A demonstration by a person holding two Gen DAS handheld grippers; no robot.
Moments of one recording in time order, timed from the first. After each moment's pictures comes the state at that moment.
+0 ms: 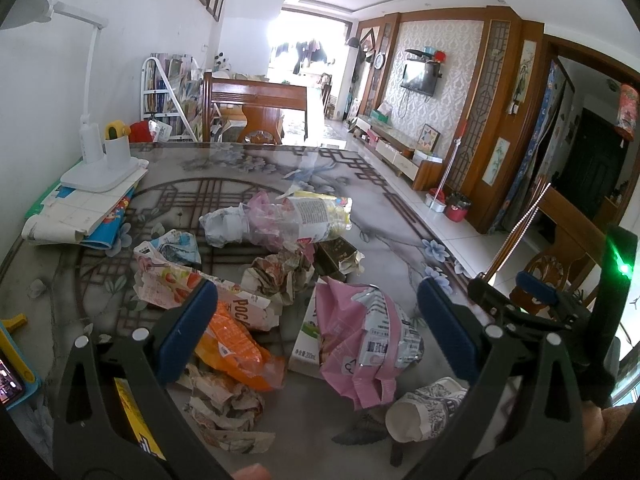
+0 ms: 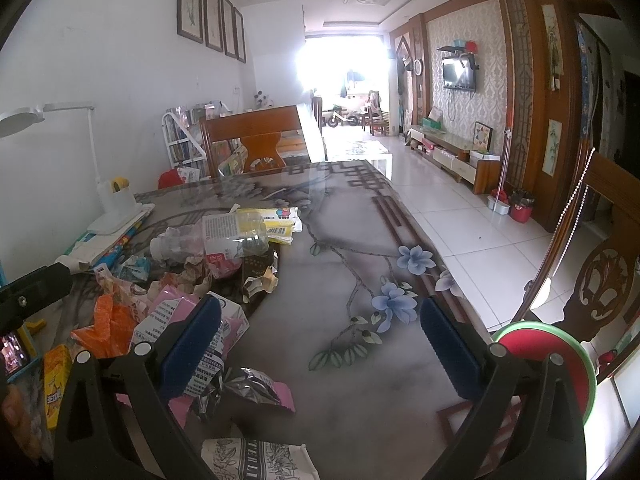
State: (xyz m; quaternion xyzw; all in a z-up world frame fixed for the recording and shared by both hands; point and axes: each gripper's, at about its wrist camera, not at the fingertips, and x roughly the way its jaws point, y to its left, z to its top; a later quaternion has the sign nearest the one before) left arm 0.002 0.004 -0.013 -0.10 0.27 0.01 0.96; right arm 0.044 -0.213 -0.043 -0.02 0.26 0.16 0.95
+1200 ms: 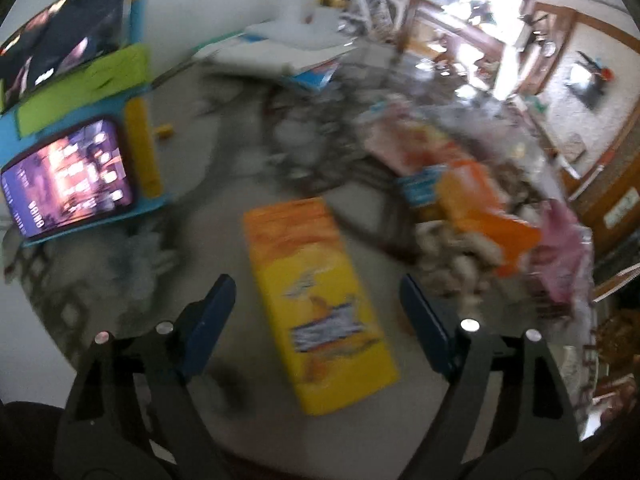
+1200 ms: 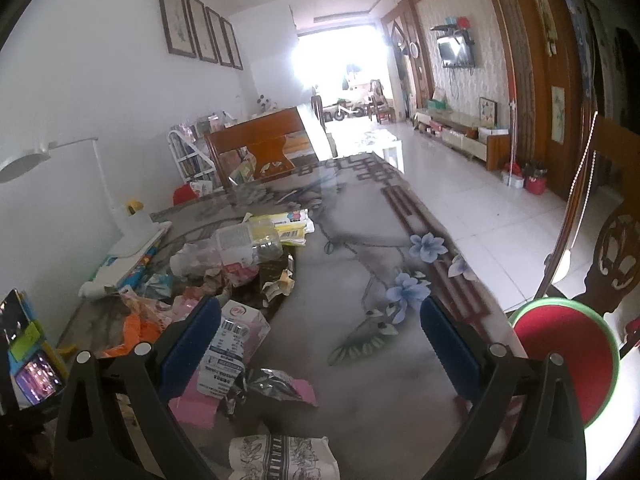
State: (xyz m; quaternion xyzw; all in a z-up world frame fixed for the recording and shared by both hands) left arm -0.095 0.085 -0.106 -0.22 0.41 0.27 0.84; right arm 0.008 -0.237 -0.053 0.05 0.28 0.19 0.94
